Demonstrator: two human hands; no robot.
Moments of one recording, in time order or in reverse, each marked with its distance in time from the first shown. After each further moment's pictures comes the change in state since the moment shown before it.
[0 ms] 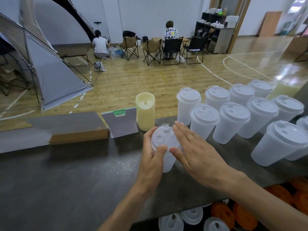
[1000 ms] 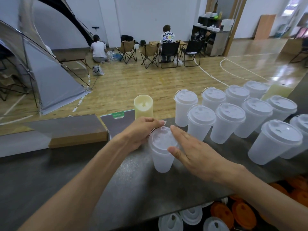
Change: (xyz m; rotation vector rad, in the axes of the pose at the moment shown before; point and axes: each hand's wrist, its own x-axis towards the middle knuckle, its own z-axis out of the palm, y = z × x) left_hand 0.092 0.055 -0.026 0.152 -0.293 -0.414; right_hand 0.007 0.009 -0.006 0.171 -0.122 0.011
